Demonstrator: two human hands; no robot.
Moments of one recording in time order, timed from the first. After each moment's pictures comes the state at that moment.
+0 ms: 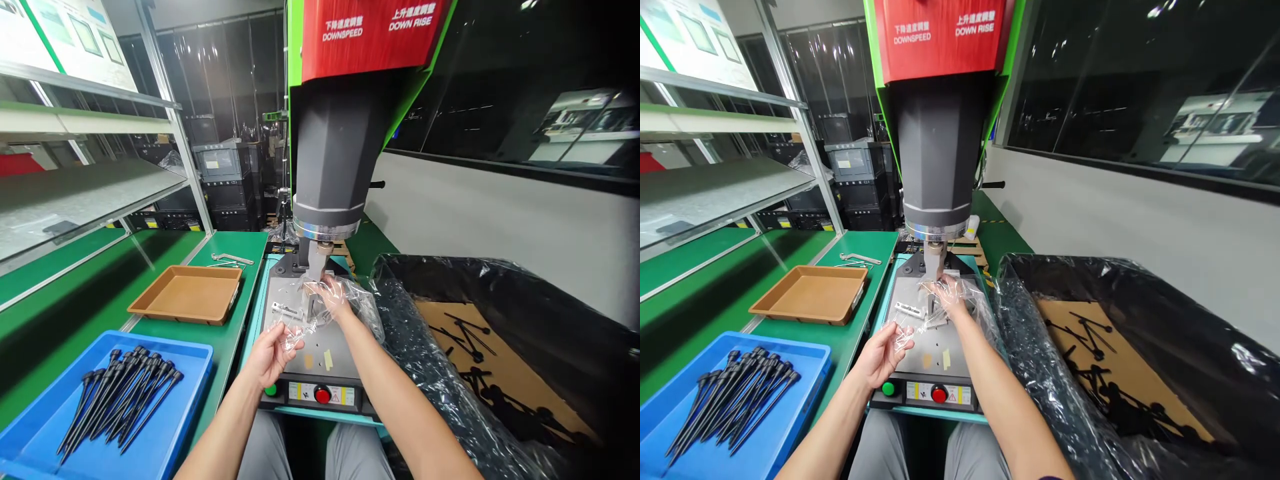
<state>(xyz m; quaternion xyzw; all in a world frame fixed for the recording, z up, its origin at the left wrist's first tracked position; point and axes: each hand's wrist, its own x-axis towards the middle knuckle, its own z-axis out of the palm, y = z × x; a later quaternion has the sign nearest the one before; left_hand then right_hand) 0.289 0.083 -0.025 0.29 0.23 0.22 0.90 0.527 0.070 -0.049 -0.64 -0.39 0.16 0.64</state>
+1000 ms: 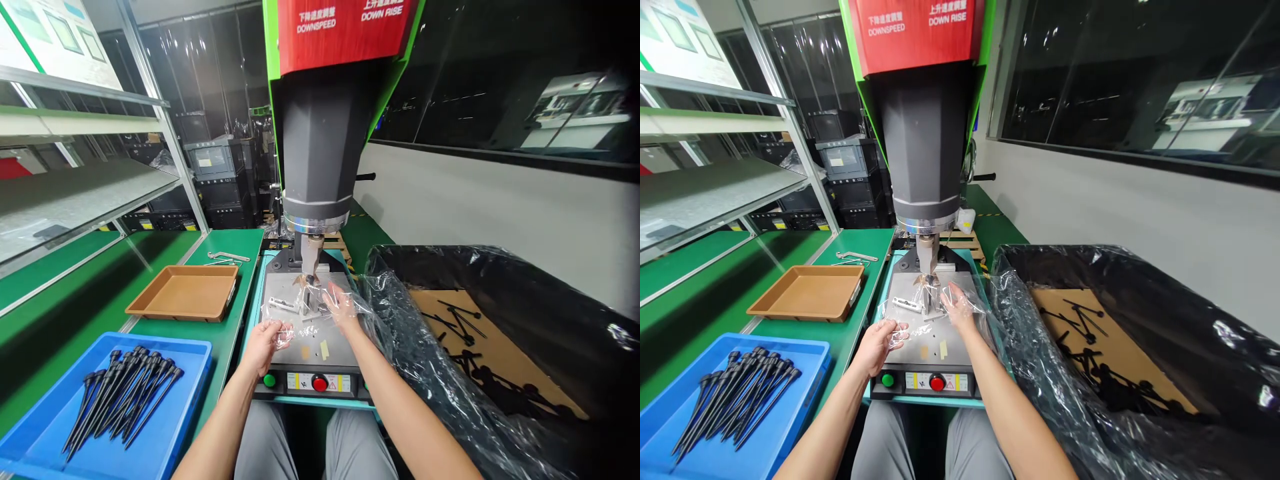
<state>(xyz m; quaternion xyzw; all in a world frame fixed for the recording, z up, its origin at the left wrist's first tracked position) 0.287 0.089 -0.038 0.44 0.33 0.24 0.80 0.520 0.021 -0.096 -0.63 -0.30 0.17 0.70</state>
